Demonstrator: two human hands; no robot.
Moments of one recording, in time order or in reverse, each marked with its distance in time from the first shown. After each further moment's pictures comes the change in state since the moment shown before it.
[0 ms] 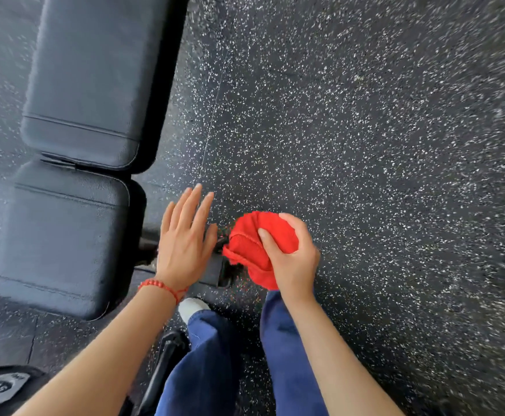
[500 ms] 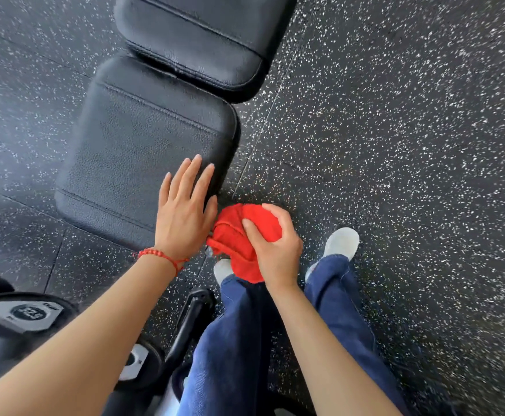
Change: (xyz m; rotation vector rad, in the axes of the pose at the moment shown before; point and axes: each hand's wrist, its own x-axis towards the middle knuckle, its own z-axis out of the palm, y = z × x) left_hand -0.087 -0.182 0.011 -0.011 0.052 -0.177; right_hand -0.121 0.028 0.182 -0.016 -0.199 0.035
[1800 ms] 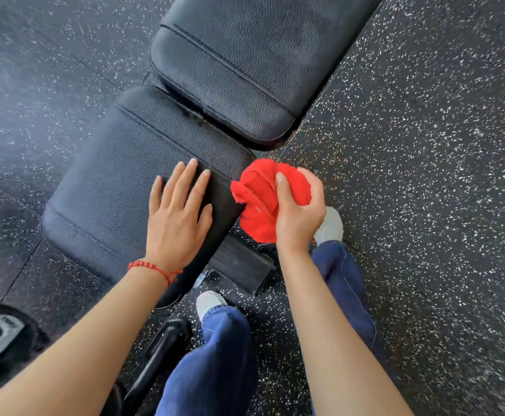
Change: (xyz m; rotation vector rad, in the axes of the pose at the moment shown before) left_hand 0.053 -0.034 0.011 0.040 0.234 -0.065; right_hand 0.139 -0.053 0.047 0.166 0.202 -0.037
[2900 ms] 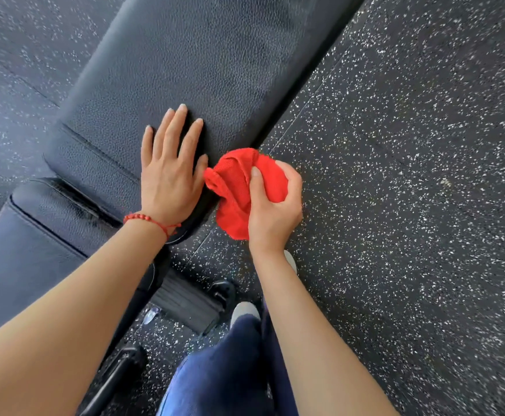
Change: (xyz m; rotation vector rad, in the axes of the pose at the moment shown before) left_hand 0.246 0.102 0.023 0.018 0.067 -0.070; right_hand 0.190 -0.072 0.013 -0.069 -0.057 -0.036
